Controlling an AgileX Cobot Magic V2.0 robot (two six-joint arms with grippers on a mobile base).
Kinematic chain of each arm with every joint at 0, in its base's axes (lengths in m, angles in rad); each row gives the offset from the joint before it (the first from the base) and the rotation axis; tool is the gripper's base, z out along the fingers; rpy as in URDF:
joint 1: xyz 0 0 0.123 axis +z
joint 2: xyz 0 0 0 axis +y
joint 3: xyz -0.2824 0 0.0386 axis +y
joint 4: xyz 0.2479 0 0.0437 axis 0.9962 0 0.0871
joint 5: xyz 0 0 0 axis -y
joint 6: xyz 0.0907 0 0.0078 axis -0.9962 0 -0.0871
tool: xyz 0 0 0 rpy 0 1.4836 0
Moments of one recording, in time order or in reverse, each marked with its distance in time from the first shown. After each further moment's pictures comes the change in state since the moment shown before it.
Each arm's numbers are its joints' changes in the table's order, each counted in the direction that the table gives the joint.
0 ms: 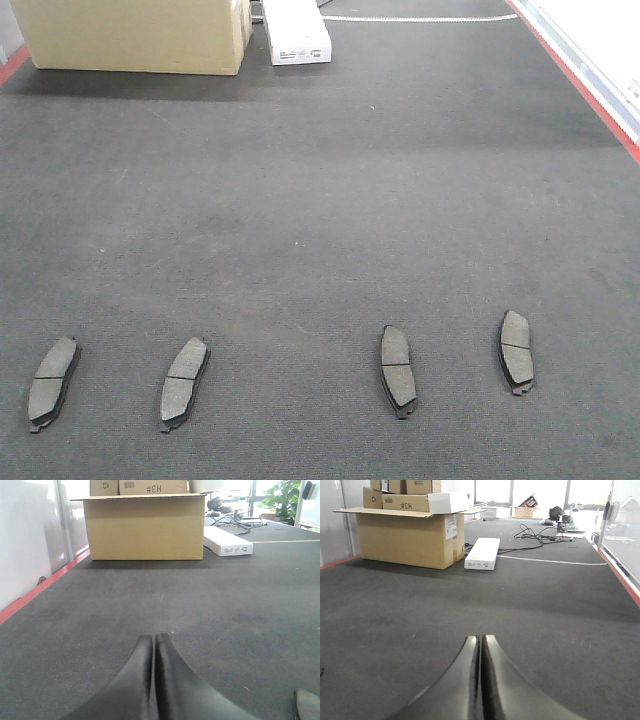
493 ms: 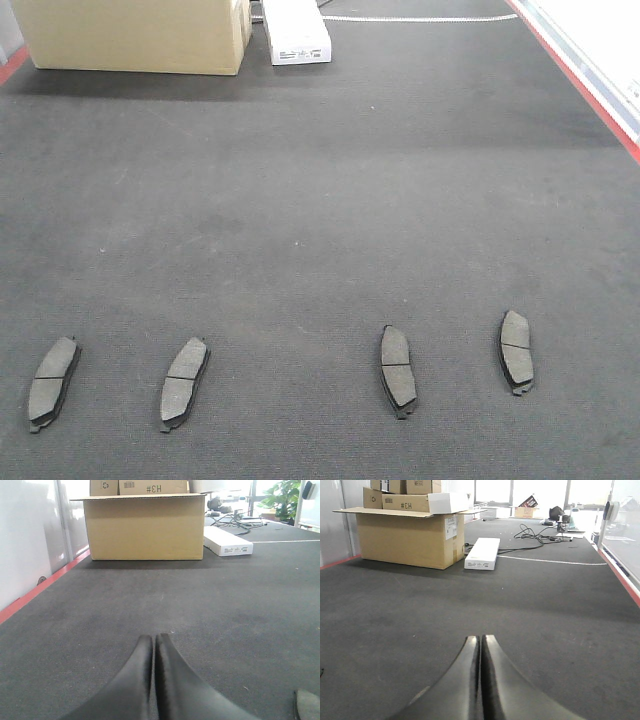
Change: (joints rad) left arm 0.000 0.000 0.000 0.000 0.000 0.000; right arm 0.000 0.000 0.000 0.000 0.000 0.000
